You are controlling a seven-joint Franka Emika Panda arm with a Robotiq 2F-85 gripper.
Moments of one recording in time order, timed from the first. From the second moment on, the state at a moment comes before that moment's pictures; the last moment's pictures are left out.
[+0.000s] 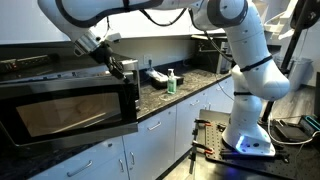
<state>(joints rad) 0.28 0.48 0.15 -1.24 -0.29 1.17 -0.23</state>
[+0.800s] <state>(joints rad) 0.39 0.59 0.19 -1.12 -0.39 1.32 -0.23</state>
